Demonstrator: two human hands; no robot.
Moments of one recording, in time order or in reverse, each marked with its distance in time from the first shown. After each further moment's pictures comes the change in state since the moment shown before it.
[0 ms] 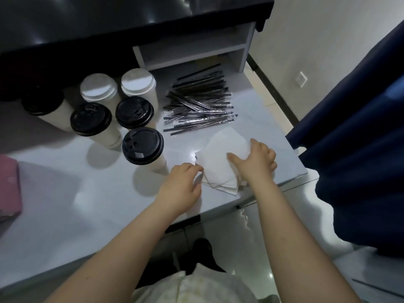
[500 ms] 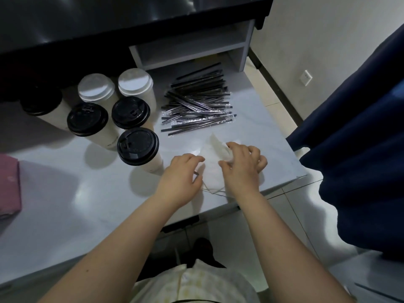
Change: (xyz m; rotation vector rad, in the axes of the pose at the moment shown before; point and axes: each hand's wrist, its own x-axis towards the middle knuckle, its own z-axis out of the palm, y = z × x) left_hand 0.015 0.019 -0.010 -0.017 0.071 -0.022; right_hand -0.015 0.005 0.031 0.068 0.235 -0.383
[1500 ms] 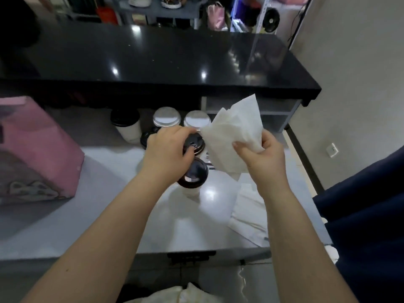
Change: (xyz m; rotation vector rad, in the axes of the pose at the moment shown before) left_hand -0.031 -0.034 -0.167 0.088 0.574 -0.099; right_hand 0.049 -0.165 -0.107 0.947 -0.190 -0.127
